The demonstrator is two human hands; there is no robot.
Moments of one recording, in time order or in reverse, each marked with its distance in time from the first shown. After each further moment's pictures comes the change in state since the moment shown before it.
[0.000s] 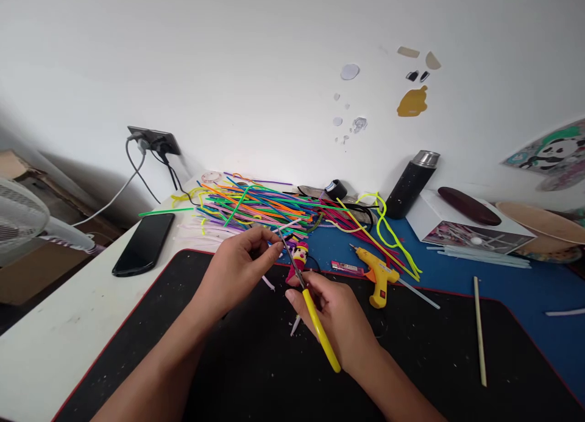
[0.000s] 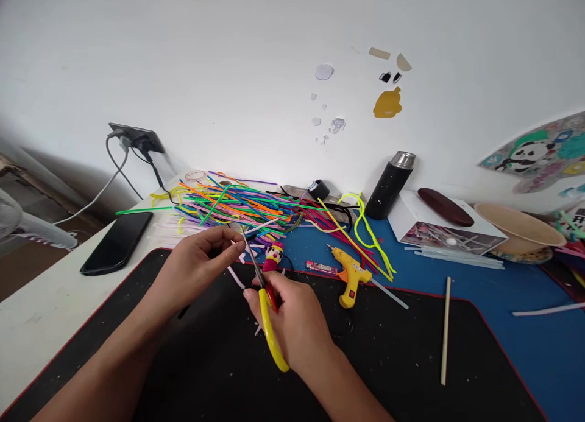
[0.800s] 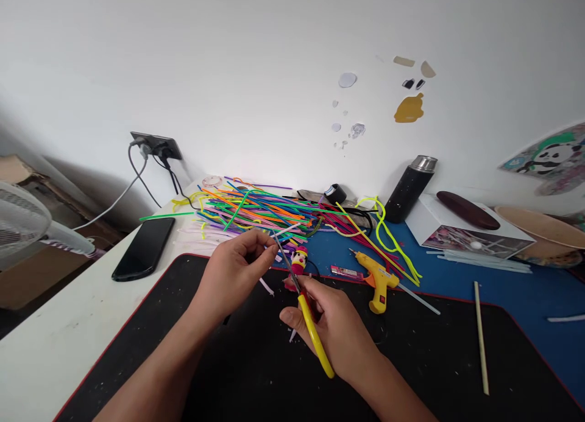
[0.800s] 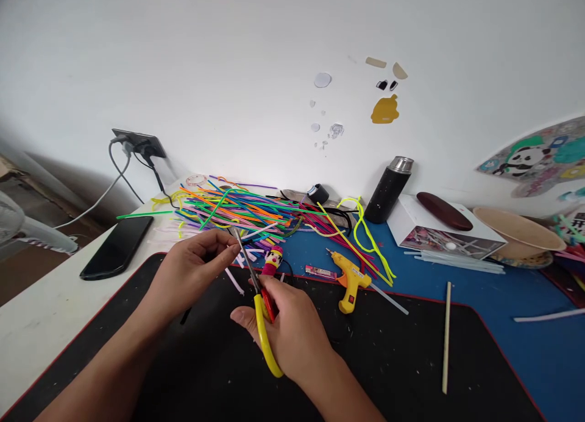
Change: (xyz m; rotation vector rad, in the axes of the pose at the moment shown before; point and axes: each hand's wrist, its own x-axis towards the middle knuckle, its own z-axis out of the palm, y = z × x) left_hand -0.001 0.000 0.000 -0.038 0.071 -0.005; right_hand -0.003 -0.003 -0.005 -0.046 -0.078 -0.062
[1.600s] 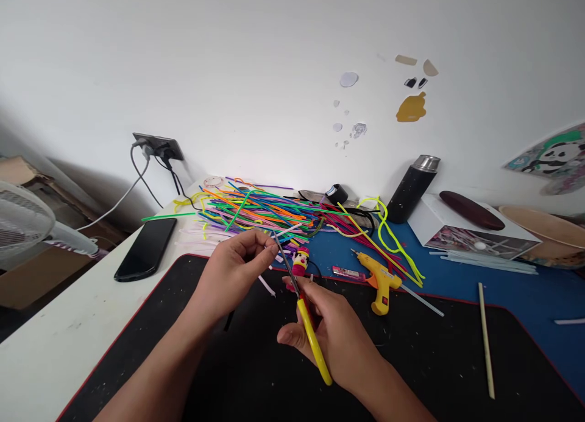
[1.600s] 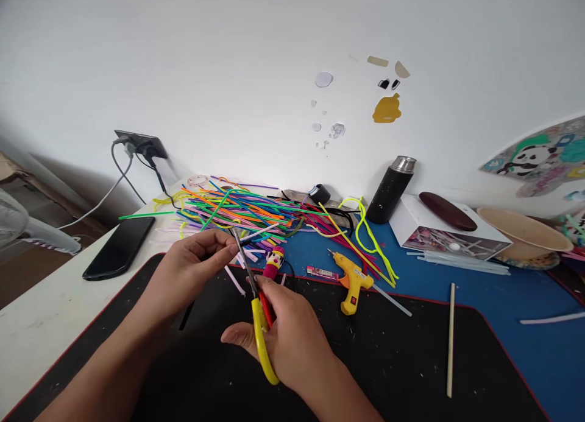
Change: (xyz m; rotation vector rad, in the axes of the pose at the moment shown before) left_hand 0.002 0.002 -0.002 -0.212 -0.041 -0.041; right_hand -0.002 -0.004 -0.002 0.060 -0.056 -0.043
